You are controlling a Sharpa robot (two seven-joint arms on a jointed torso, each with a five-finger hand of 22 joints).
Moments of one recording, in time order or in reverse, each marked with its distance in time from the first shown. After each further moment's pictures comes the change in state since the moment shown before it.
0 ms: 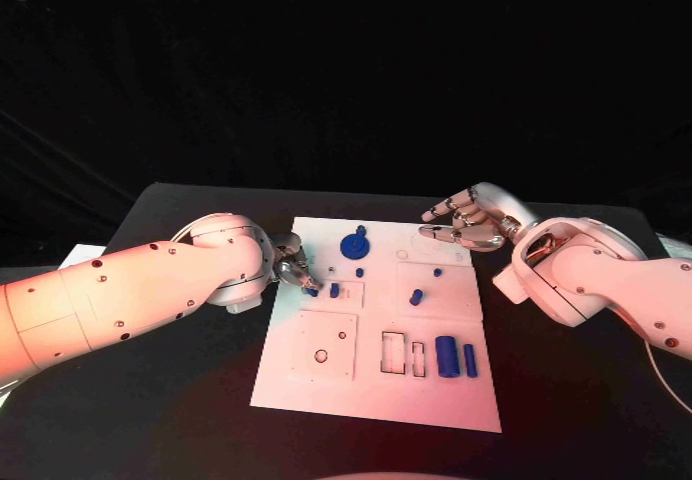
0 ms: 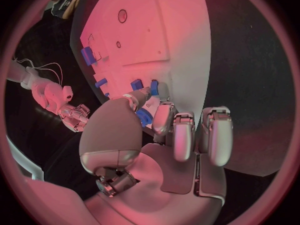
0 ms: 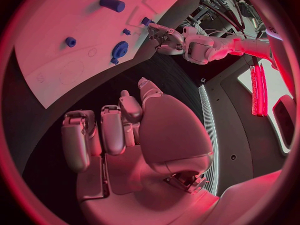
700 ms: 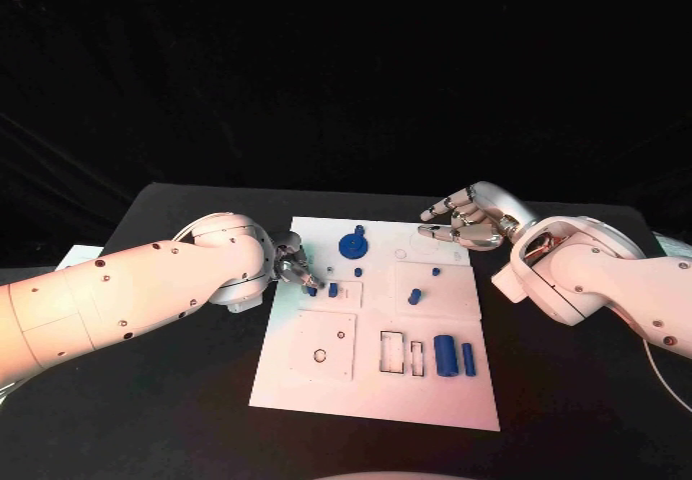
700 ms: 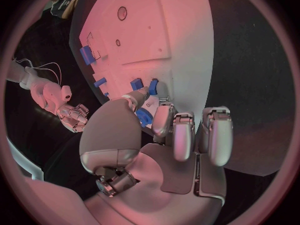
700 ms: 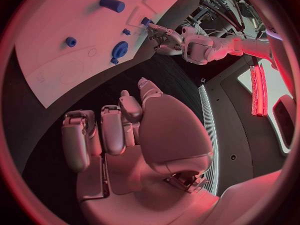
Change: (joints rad) left arm 0.001 0.015 -0.002 -0.014 -0.002 -0.001 -0.005; left_hand -0.023 -0.008 -0.028 0.008 0.000 0.018 -0.007 -0.005 -0.002 0.009 -0.009 0.015 0.016 -0.004 -0.004 0.000 0.000 0.000 -0.004 -0.003 0.000 0.000; right arm 0.000 -0.004 0.000 0.003 0.000 0.000 0.000; right_hand 0.000 0.000 0.000 0.000 0.004 0.000 0.000 0.000 0.000 0.000 0.000 -0.004 0.000 0.000 0.000 0.000 0.001 0.000 0.000 0.000 0.000 0.000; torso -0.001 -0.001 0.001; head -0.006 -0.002
